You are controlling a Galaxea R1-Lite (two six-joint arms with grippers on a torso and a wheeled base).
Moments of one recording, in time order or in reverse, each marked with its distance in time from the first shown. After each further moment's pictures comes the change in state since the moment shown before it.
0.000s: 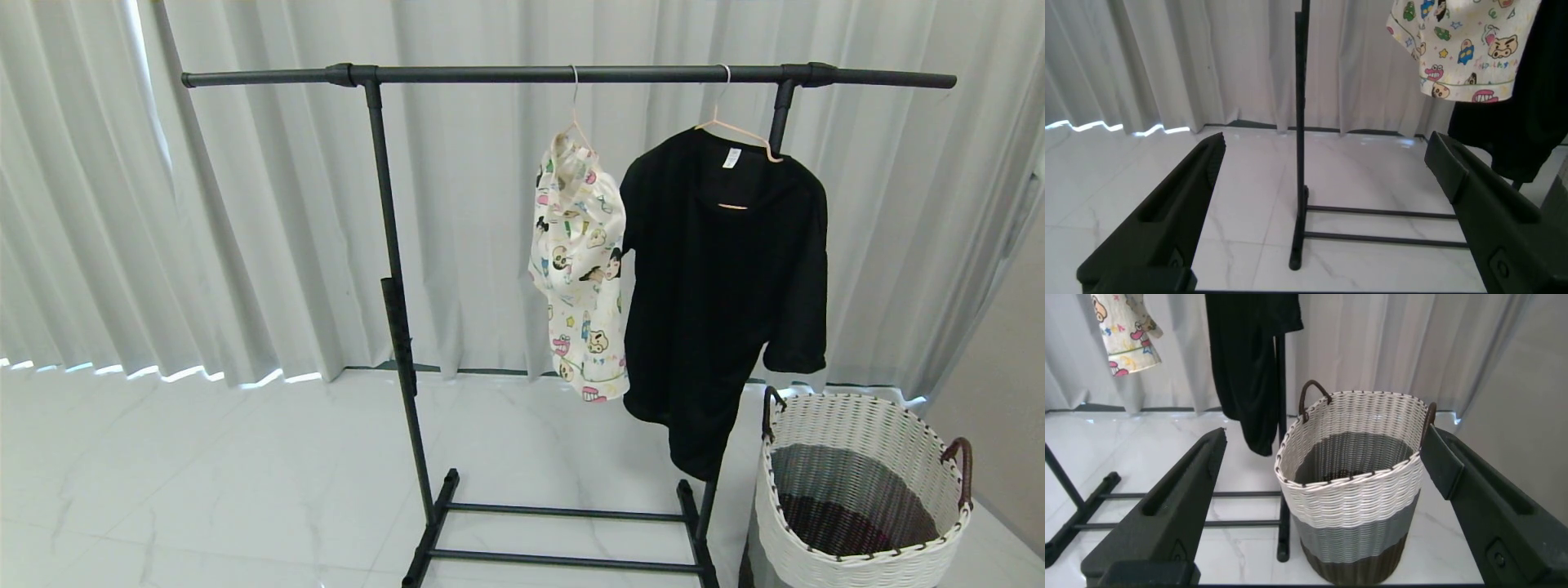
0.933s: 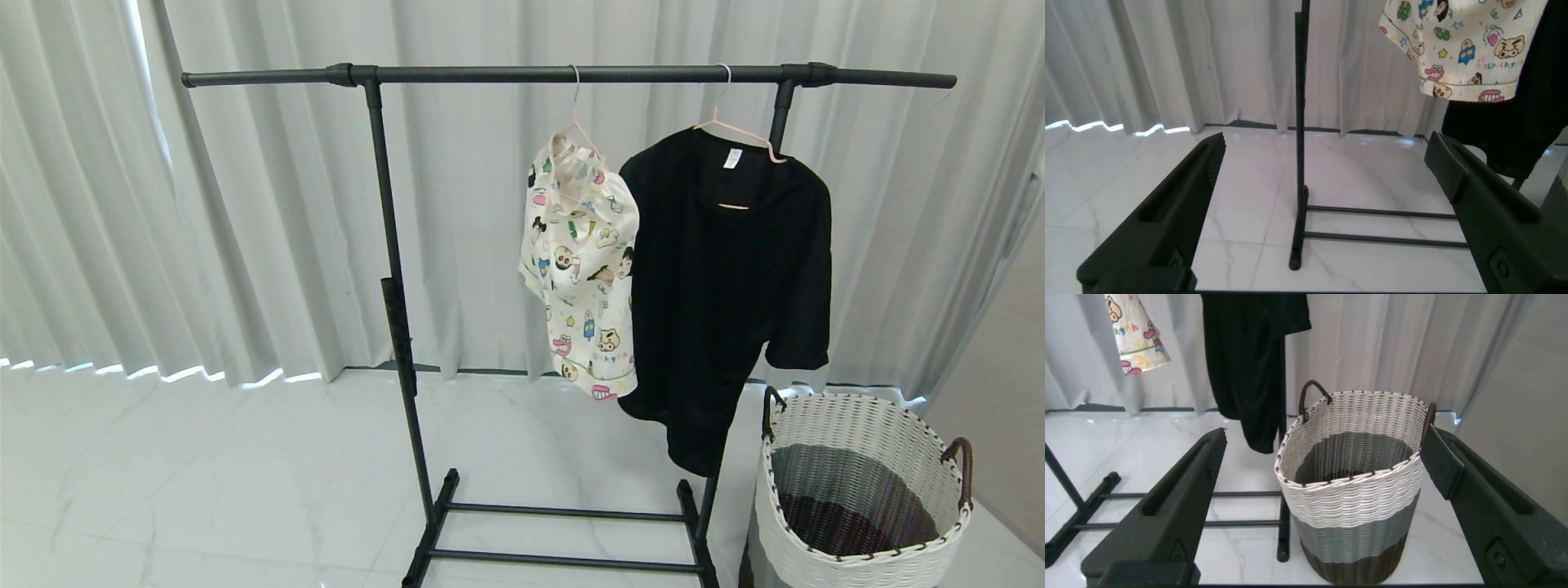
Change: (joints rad) left arm 0.000 0.000 0.000 0.000 0.000 0.000; right arm 0.000 0.000 0.000 0.000 0.000 0.000
